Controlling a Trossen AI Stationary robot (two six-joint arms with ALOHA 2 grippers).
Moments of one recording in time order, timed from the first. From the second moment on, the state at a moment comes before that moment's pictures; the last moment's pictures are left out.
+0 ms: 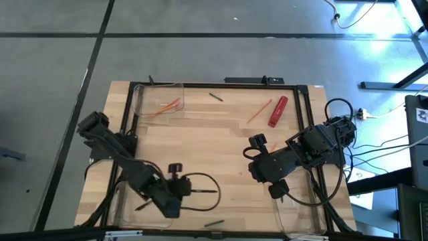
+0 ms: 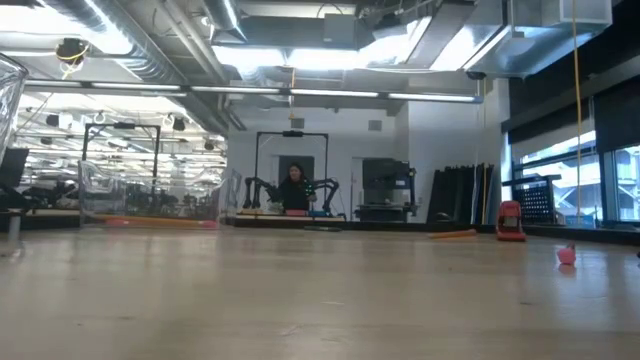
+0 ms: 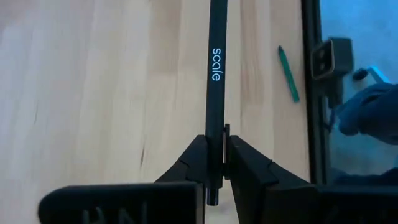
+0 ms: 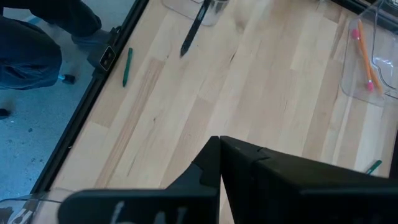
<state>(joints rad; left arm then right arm) -0.71 1.66 1.50 -0.98 -0.37 -0.70 0.53 1.82 2.35 -1.56 0.21 0.04</state>
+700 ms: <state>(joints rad) -0.95 1.56 1.50 -1.34 -0.09 -1.17 0.53 1.82 2.35 -1.56 0.21 0.04</state>
